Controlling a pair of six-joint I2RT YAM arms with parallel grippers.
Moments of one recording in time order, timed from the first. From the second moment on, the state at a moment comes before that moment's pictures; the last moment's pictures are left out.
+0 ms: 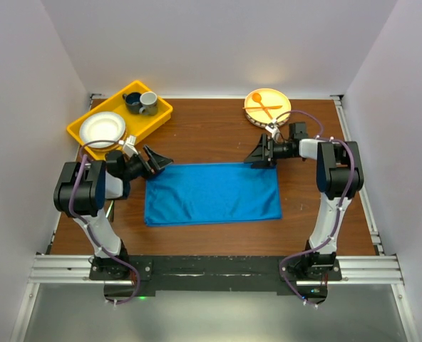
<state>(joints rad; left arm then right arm) 0.07 1.84 0.55 0.89 0.78 -0.78 0.03 2.09 1.23 -0.22 -1.10 0.19</state>
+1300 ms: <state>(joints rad) -0.09 1.60 0.97 -0.01 0.58 -0.03 -0.12 1.99 1.30 -0.66 -0.96 -0.13</state>
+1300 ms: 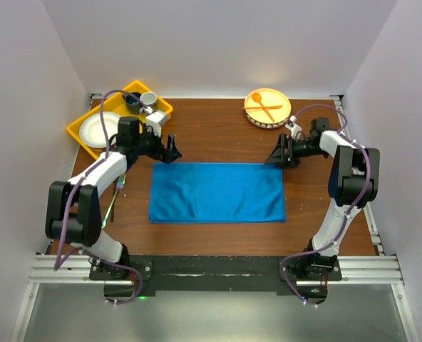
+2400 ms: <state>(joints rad) -0.38 1.89 1.26 -0.59 0.11 0.59 0.17 1.78 1.11 -0.70 -0.35 -0.57</state>
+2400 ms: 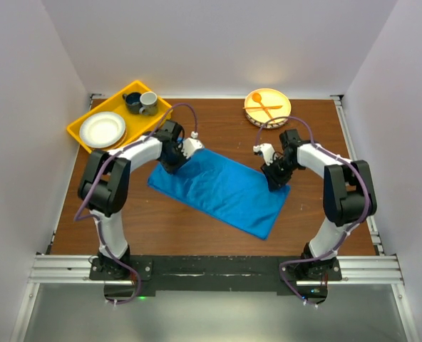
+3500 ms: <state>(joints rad) -0.15 1.99 1.37 -0.49 0.25 0.35 0.13 1.74 1.24 -0.89 -0.41 -0.54</state>
